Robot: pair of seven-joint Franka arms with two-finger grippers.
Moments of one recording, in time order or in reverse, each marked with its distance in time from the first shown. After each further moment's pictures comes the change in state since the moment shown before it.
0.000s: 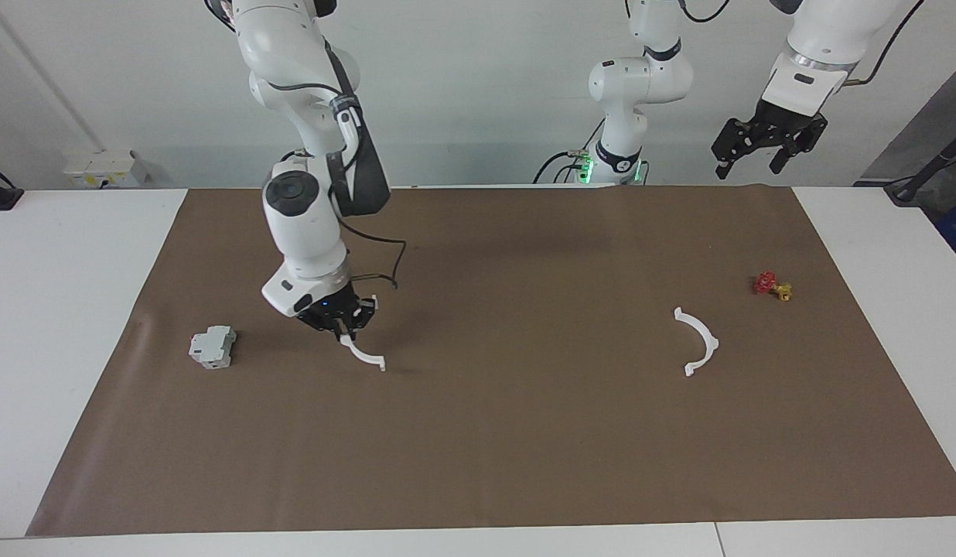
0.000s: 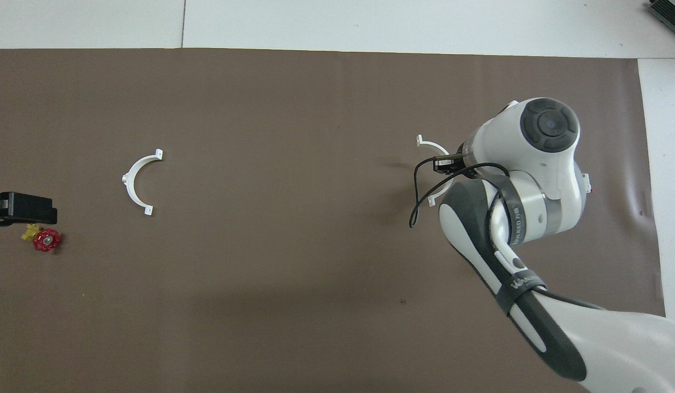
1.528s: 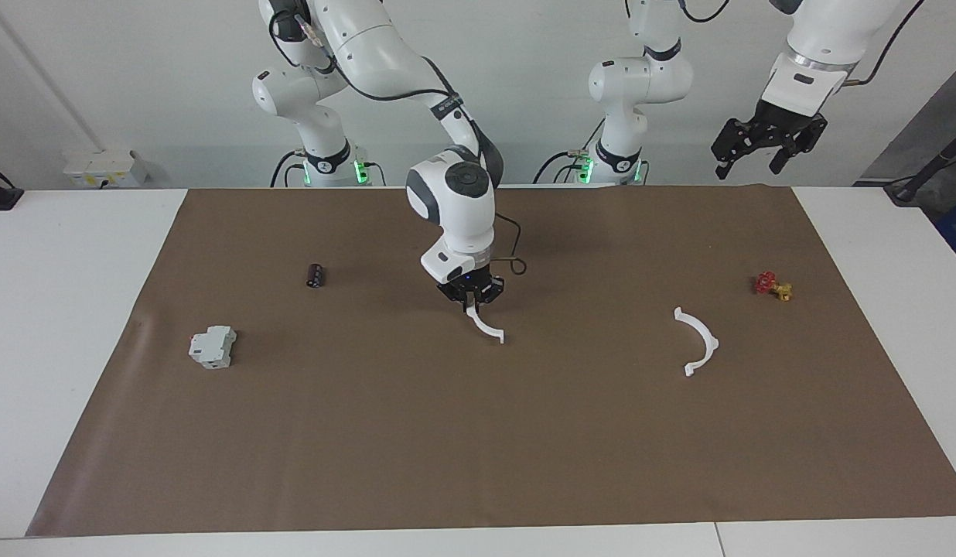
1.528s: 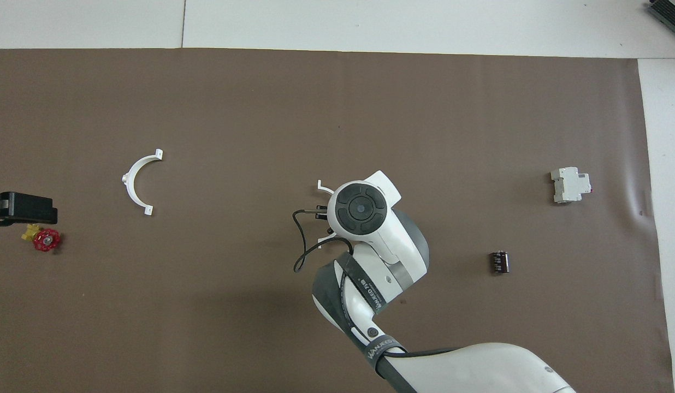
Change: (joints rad) left arm 0.000 0.000 0.000 -0.001 0.000 0.001 0.000; right arm 0.333 0.131 0.008 -0.006 0.000 0.128 0.459
